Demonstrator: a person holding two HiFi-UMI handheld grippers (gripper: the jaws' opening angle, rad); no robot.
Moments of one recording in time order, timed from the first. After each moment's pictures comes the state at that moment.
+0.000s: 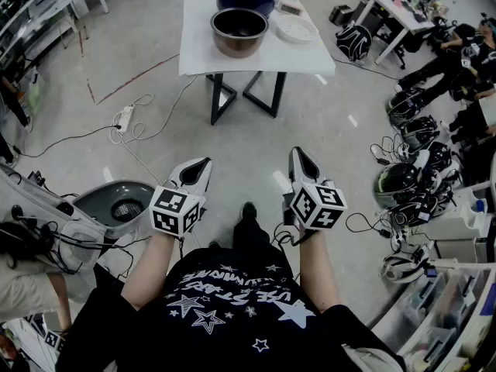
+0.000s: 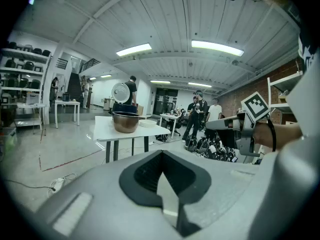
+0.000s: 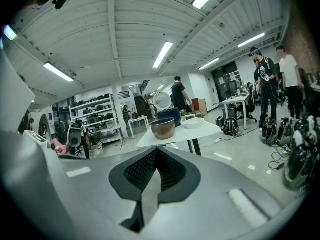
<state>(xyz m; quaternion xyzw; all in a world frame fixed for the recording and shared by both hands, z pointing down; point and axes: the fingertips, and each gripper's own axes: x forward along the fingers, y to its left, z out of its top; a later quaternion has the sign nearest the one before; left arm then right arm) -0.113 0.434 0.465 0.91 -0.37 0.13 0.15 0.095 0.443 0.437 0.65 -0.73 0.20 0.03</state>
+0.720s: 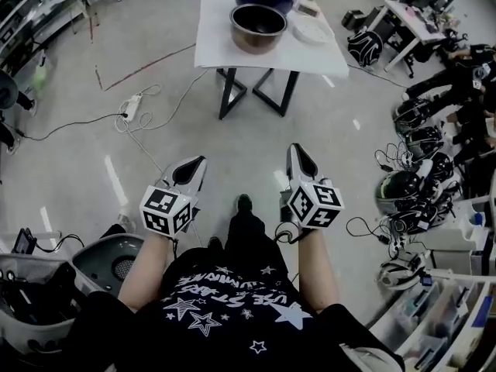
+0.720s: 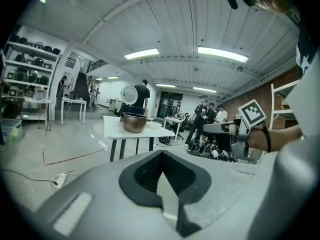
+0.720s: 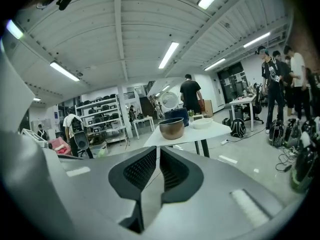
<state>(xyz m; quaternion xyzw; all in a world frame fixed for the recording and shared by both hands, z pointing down) -0.166 0.442 0.466 0.90 -0.39 0.10 0.16 0.050 0.432 0.442 0.63 -0.75 0.19 0.03</state>
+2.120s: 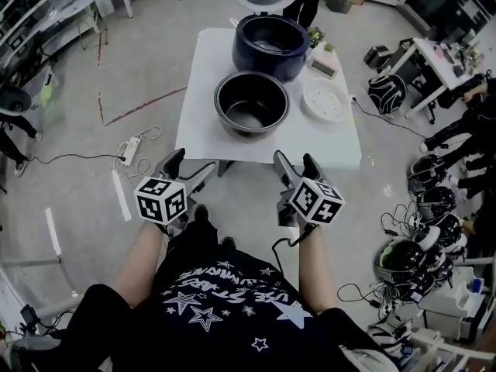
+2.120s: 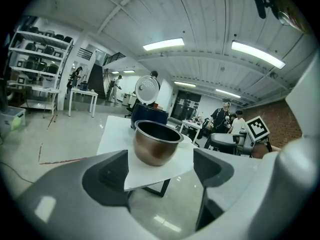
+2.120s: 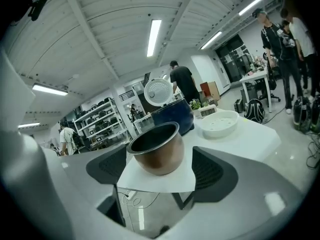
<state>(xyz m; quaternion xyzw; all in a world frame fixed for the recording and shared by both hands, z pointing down) -0.100 0.082 0.463 0.86 -0.45 0.09 0.22 0.134 0.066 0.466 0.57 -0.77 0.29 0.00</state>
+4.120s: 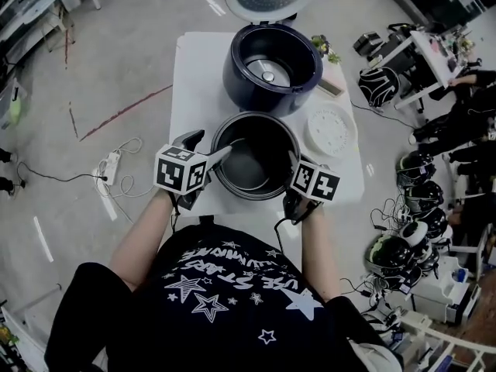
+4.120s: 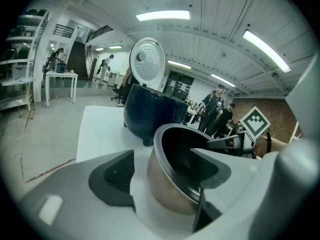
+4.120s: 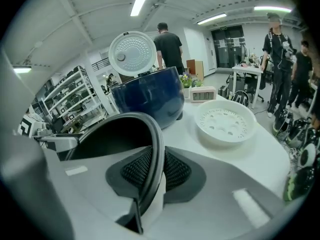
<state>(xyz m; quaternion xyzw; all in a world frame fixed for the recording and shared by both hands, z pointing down) -0.067 -0.159 0.506 0.88 -0.35 0.19 0.27 0.142 -0.122 0.537 0.62 -0.66 0.37 0.18</state>
